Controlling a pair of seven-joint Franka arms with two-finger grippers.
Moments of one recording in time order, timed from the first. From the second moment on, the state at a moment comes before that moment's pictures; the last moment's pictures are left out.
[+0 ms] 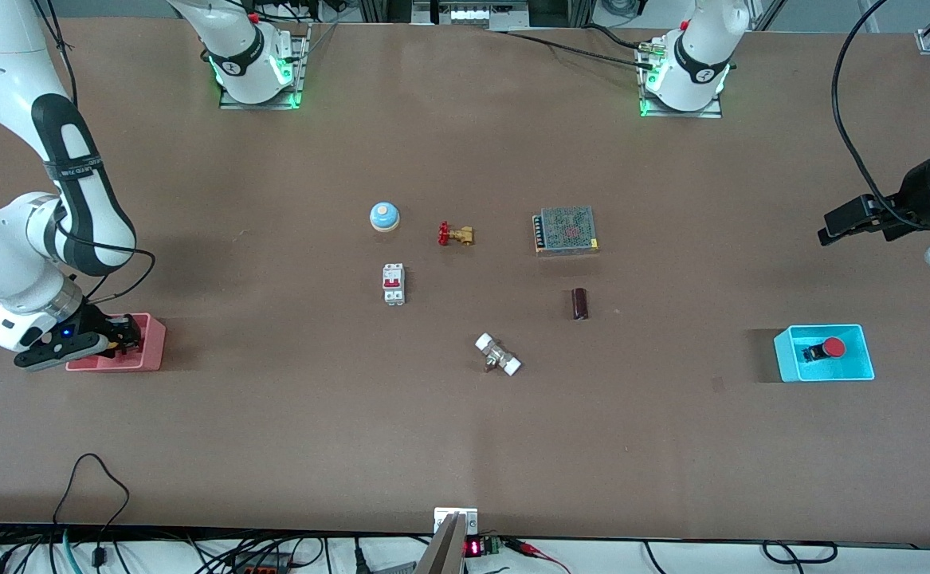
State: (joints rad) left arm 0.05 0.10 -0.02 -1.55 -0.06 1.64 -0.07; right arm -0.15 0.57 -0.06 -1.87 0.16 2.69 -0.71
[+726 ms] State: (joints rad) left arm 0.06 0.10 -0.02 -1.55 -0.06 1.66 -0.07; right arm -0.15 0.58 -0.06 -1.87 0.19 2.69 -0.71
